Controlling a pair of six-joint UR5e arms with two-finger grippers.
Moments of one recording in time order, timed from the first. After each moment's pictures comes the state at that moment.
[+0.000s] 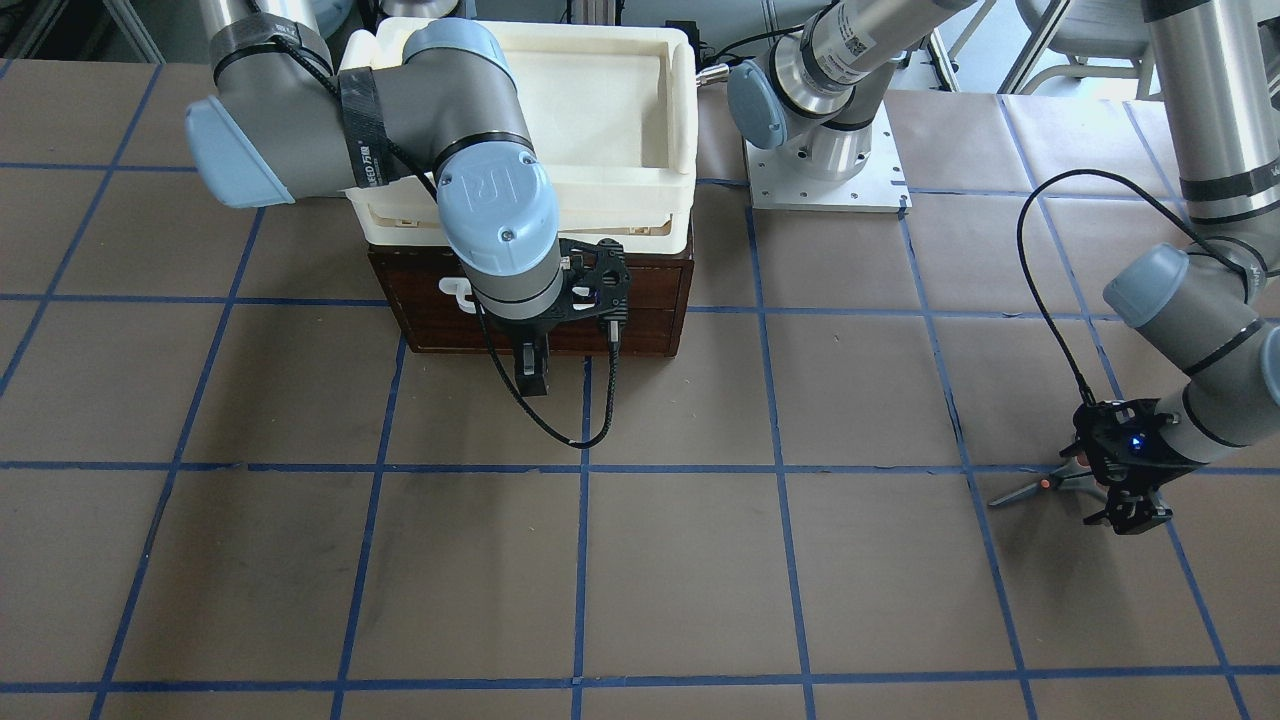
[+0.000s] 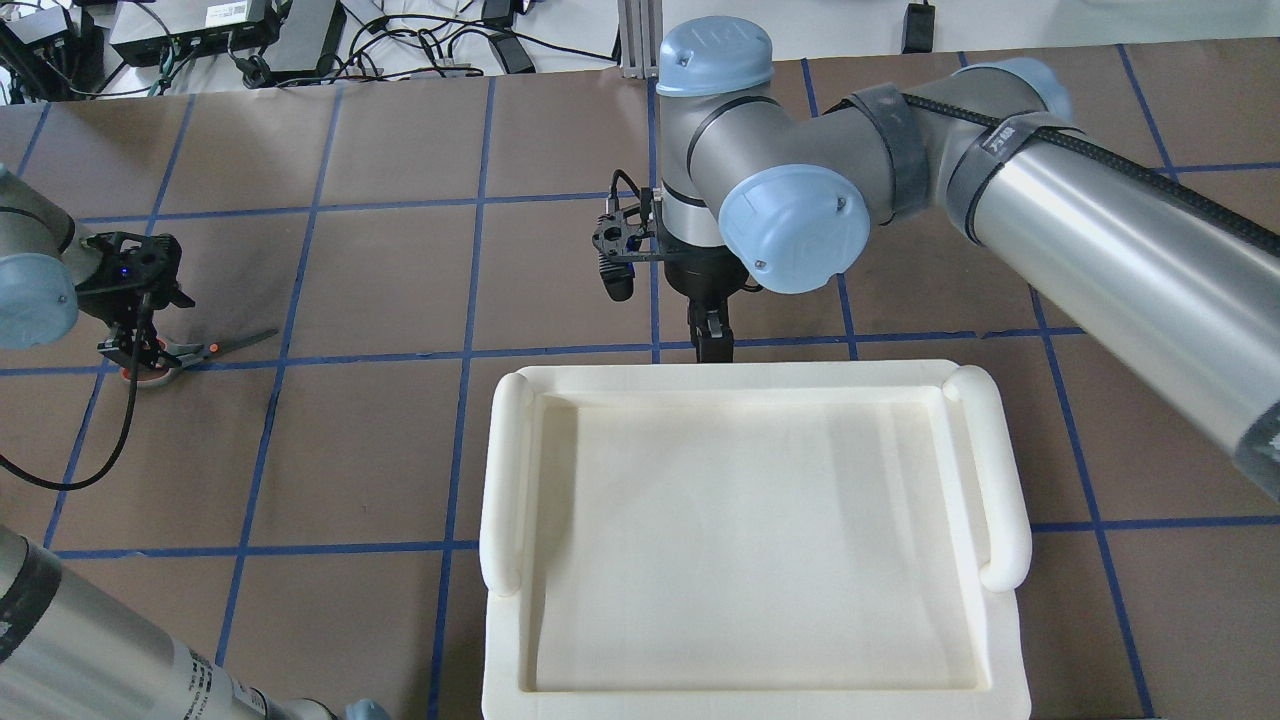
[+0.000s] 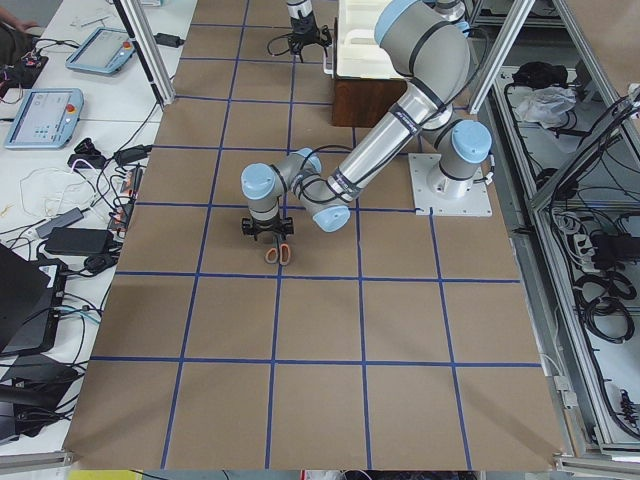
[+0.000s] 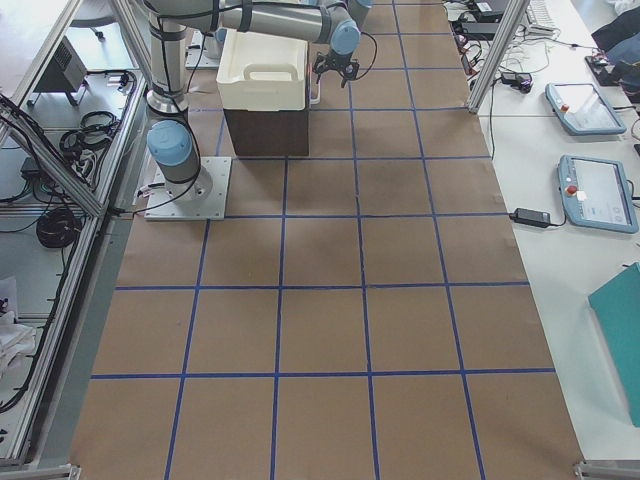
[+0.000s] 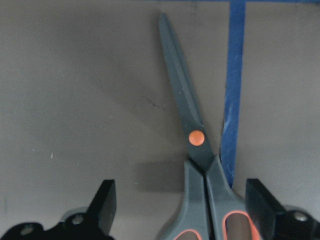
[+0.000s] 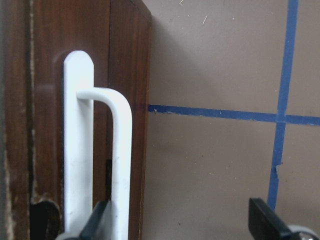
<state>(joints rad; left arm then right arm) -0.97 -2.10 -1.73 -0.91 1.54 2.14 1.89 -1.24 1.59 -1.67 -1.49 -1.33</state>
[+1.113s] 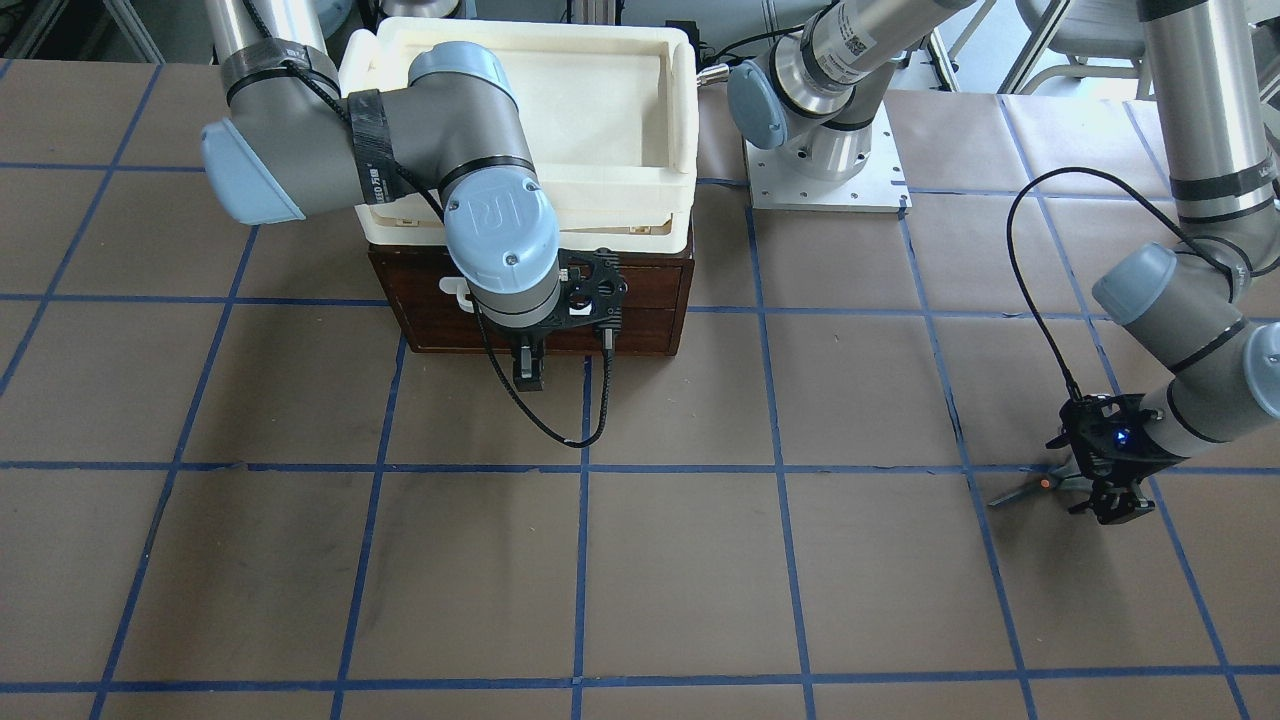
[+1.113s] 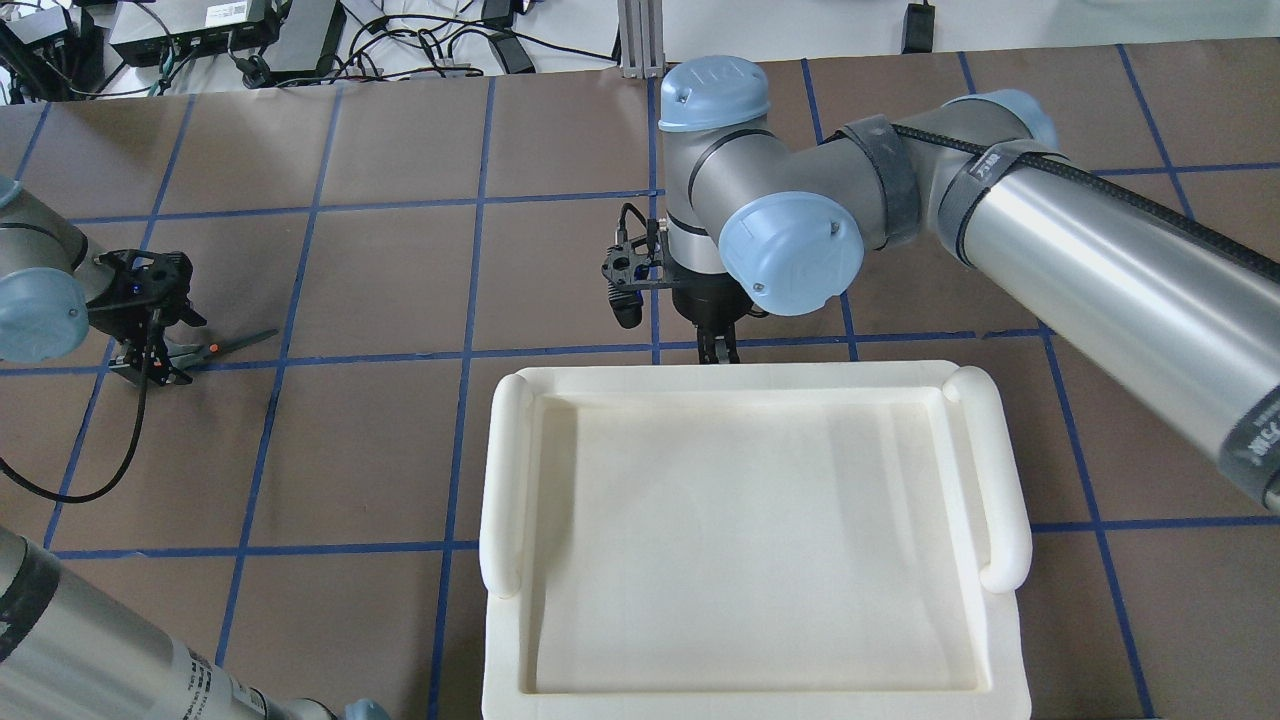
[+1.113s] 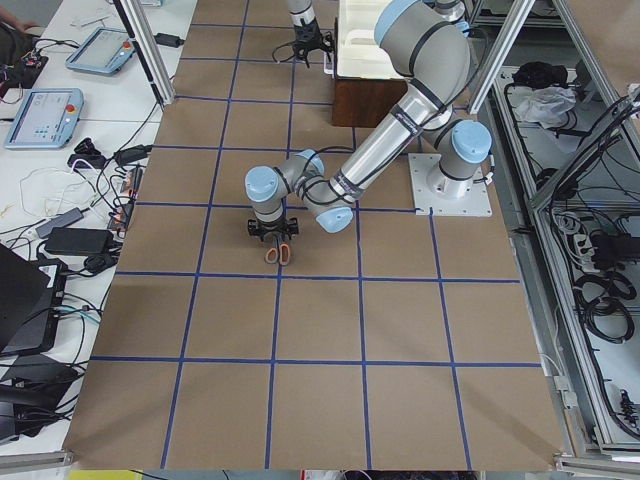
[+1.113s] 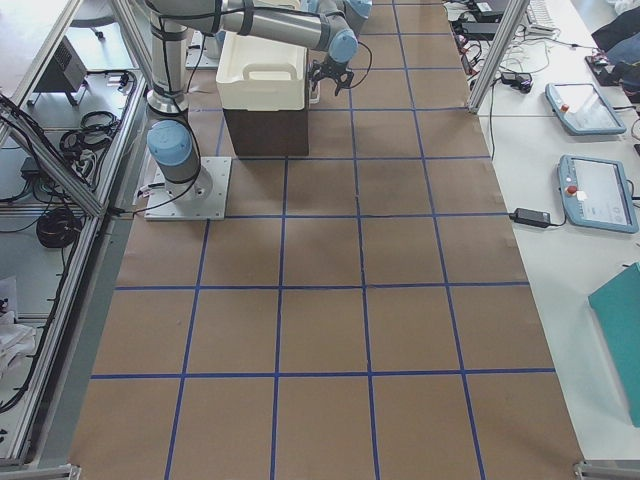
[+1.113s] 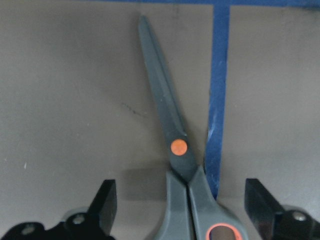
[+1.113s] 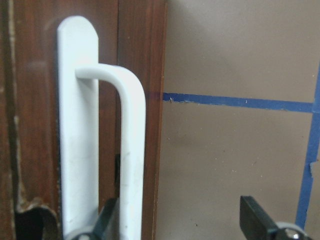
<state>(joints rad) -0.97 -2.09 -1.77 -0.91 1.55 2.12 1.89 -1.23 1.63 -1.69 -1.50 -1.32</state>
